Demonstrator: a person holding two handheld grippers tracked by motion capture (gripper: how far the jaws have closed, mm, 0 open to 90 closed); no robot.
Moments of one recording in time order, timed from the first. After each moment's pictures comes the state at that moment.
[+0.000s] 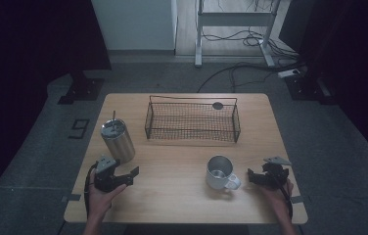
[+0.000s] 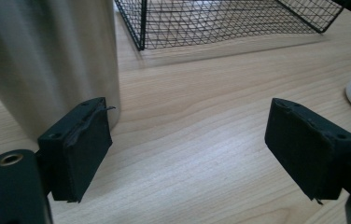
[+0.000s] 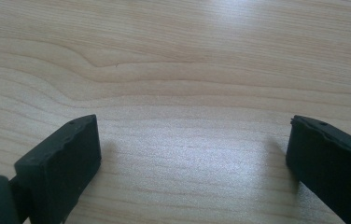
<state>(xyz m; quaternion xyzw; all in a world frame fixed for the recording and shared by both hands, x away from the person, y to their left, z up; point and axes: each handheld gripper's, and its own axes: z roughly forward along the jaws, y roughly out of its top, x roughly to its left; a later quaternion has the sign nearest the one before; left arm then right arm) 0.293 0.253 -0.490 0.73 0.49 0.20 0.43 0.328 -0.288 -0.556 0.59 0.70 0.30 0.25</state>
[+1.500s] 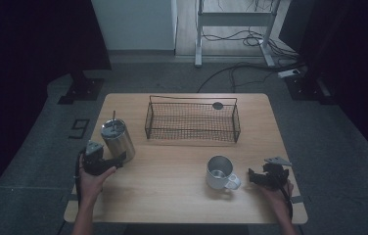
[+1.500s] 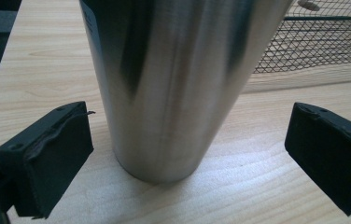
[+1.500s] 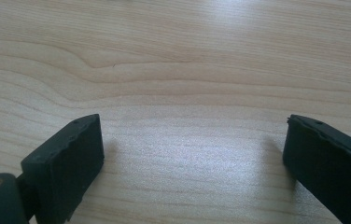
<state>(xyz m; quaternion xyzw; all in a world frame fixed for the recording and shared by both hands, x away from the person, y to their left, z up) 0.343 0.291 -0.485 0.70 0.55 0.24 0.40 0.327 -0.288 -0.556 0.60 0.70 0.30 0.25</state>
